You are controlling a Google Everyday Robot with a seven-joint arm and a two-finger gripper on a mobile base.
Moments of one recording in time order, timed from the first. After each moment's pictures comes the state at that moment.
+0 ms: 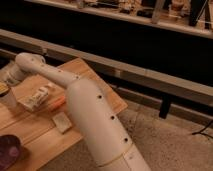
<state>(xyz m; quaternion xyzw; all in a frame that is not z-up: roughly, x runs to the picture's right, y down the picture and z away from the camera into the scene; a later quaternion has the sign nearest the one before) -0.550 -0.004 0.765 -0.40 -0.40 0.22 0.79</state>
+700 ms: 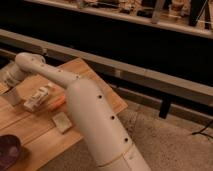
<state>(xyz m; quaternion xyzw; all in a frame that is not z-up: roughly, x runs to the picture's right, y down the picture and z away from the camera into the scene) -0.550 -0.004 0.763 -0.40 -0.40 0.22 0.79</state>
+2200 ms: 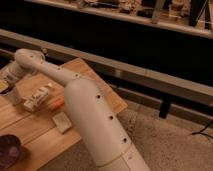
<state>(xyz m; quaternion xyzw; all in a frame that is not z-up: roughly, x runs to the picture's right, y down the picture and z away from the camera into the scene) -0.544 -0.030 0.753 -0.41 -0.39 0.20 0.80</state>
